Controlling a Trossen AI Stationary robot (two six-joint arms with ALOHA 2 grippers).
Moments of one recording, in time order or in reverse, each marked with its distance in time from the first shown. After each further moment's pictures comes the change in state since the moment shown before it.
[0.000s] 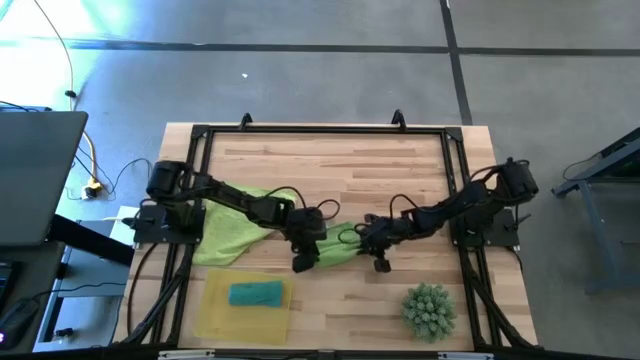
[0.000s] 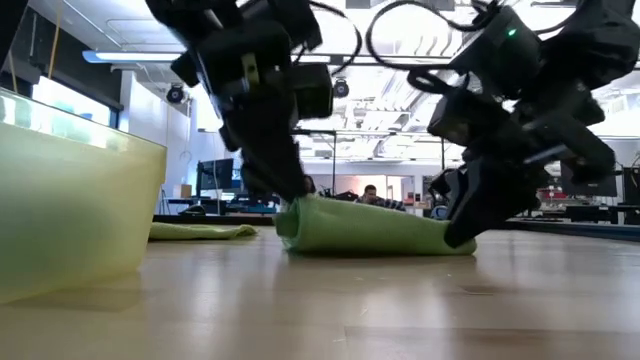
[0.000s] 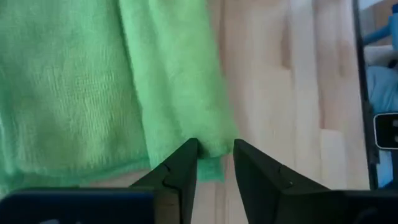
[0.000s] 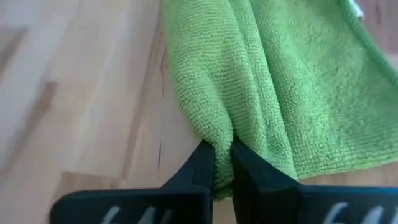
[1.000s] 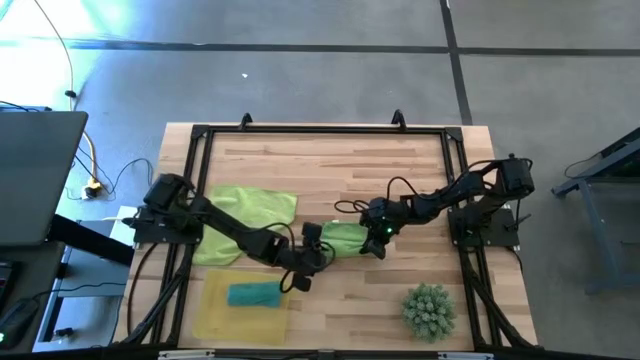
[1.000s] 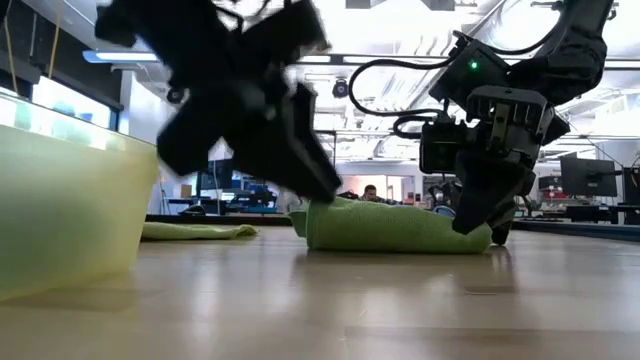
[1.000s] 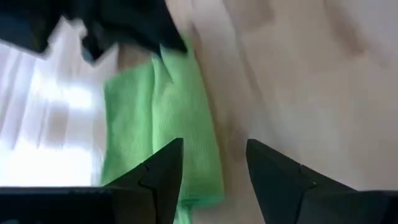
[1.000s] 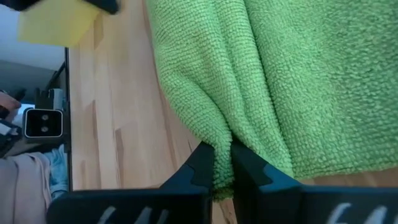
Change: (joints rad) left arm -0.262 0.031 0.006 0.152 -0.752 0.498; right arm -0.193 0.002 -0.006 -0.011 -0.399 0.509
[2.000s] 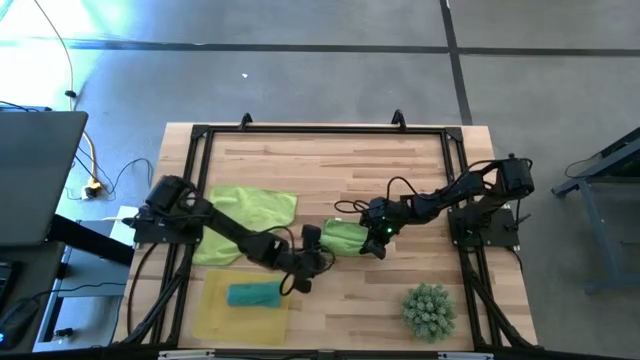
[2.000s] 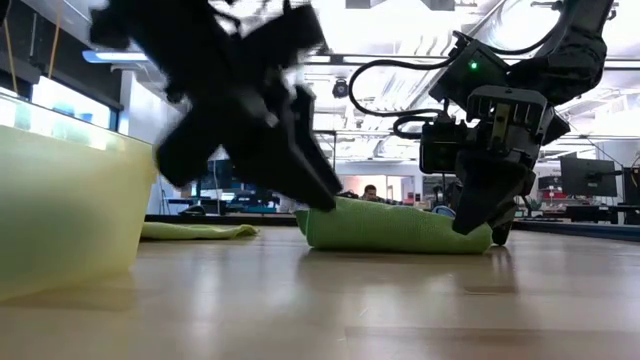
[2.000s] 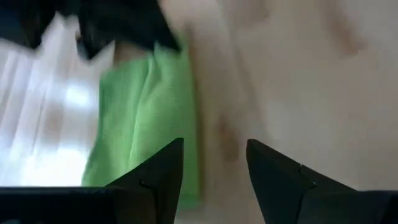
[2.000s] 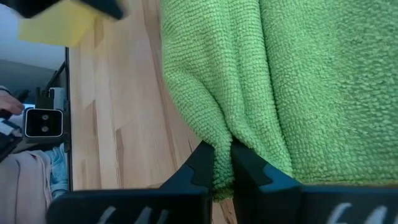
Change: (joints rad) left arm -0.017 0.019 0.000 0.023 -0.031 -0.019; right arm -0.004 0.000 0.000 -0.004 0.000 -0.004
